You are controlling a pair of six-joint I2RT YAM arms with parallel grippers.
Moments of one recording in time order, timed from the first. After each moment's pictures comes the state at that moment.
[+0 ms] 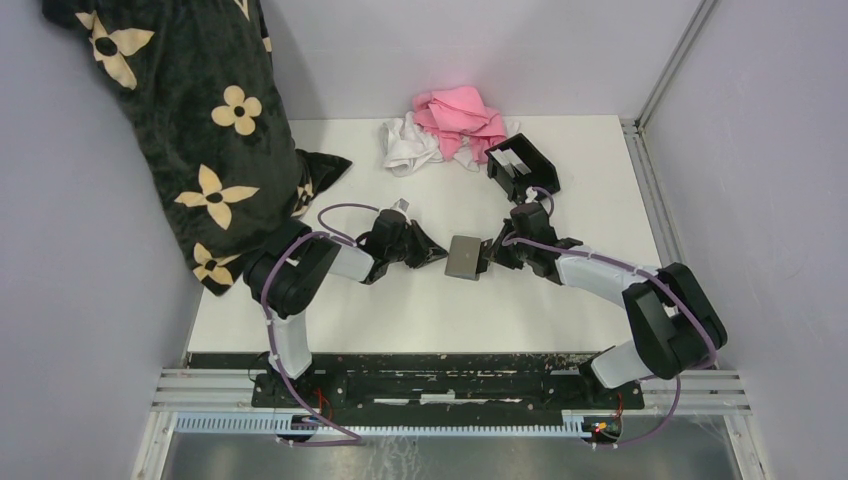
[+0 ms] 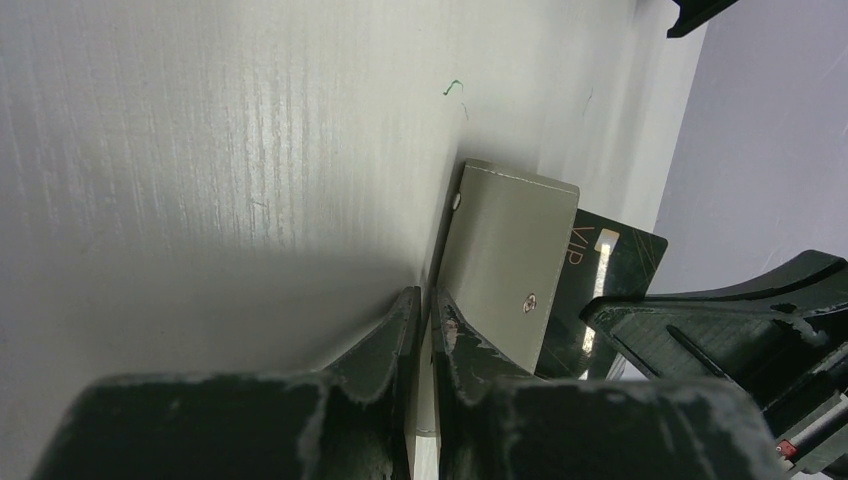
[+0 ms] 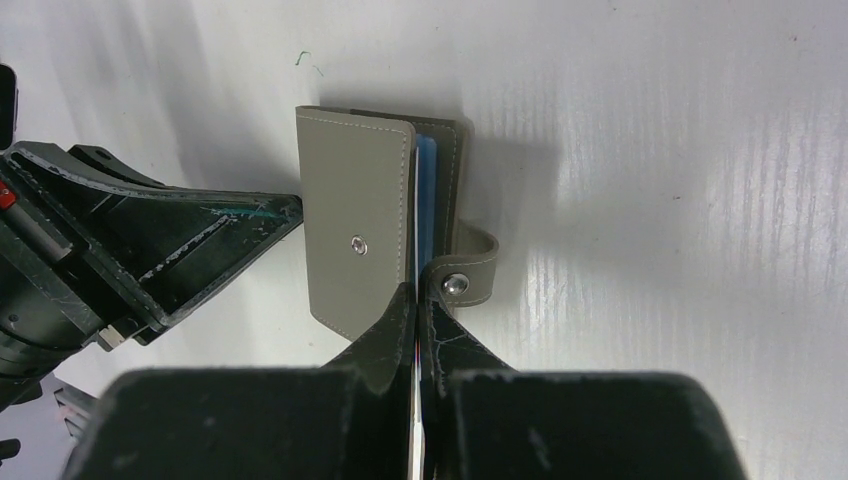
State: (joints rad) left arm -0.57 1.90 0.76 0.56 0.28 -1.05; right arm 0.48 1.47 0.71 -0.03 -0.04 0.81
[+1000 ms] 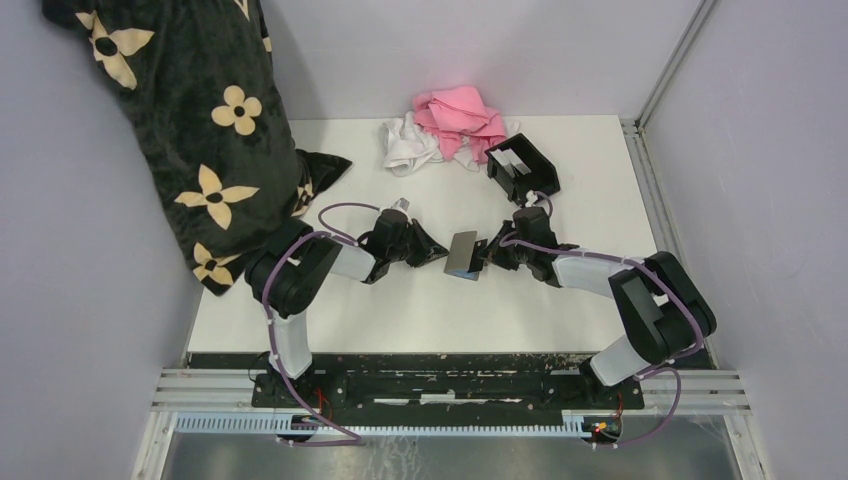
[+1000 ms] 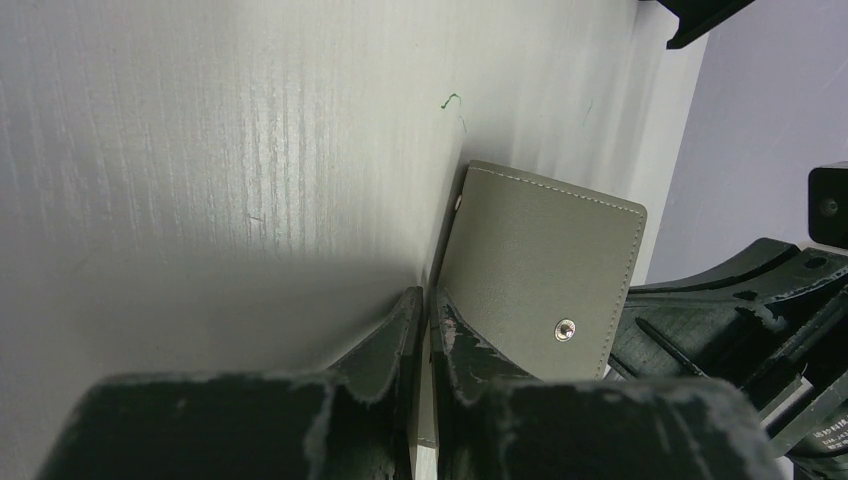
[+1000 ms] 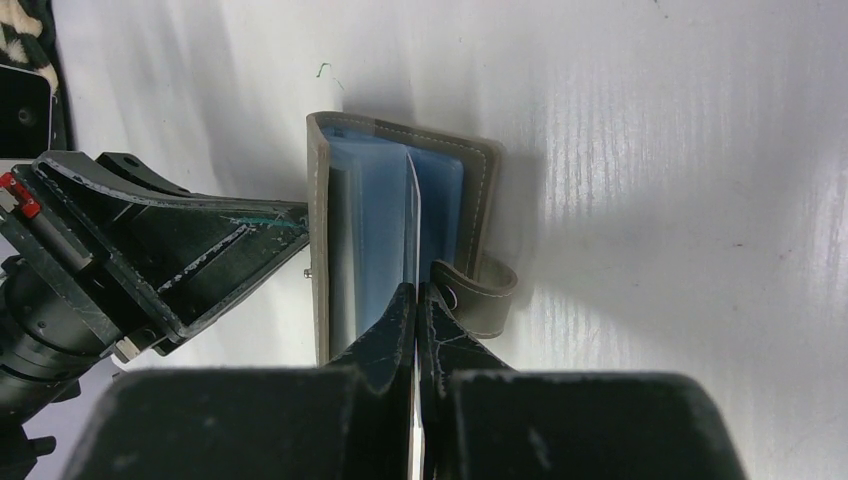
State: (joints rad) left arm -0.58 1.91 0.77 0.56 0.26 -1.05; right arm 0.46 1.55 0.64 0.17 -0.13 0.86
